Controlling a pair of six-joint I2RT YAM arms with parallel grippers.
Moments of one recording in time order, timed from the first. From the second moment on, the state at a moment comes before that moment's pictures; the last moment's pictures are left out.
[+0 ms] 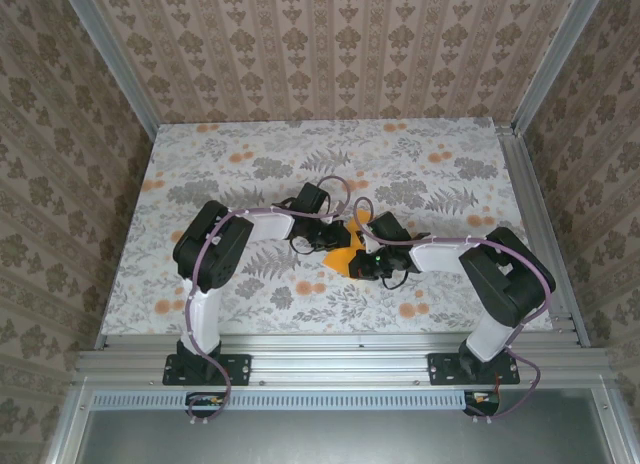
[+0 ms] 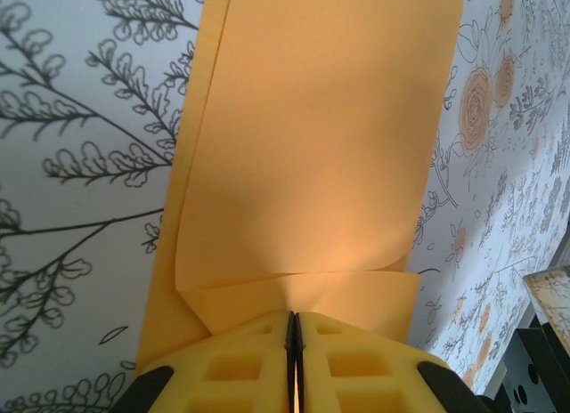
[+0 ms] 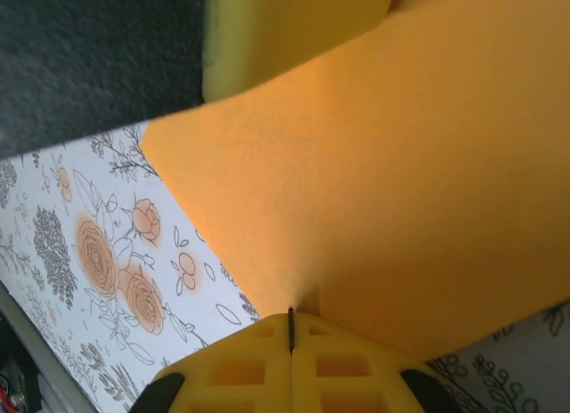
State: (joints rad) left arm -0.67 2.03 1.17 -0.14 0.62 -0.61; right arm 0.57 1.68 0.73 -0.10 -0.46 0.59
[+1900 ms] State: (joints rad) left arm -0.64 2.04 1.17 -0.13 0.65 -0.56; right arm 0.40 1.77 0.78 -0.03 -0.55 0.61
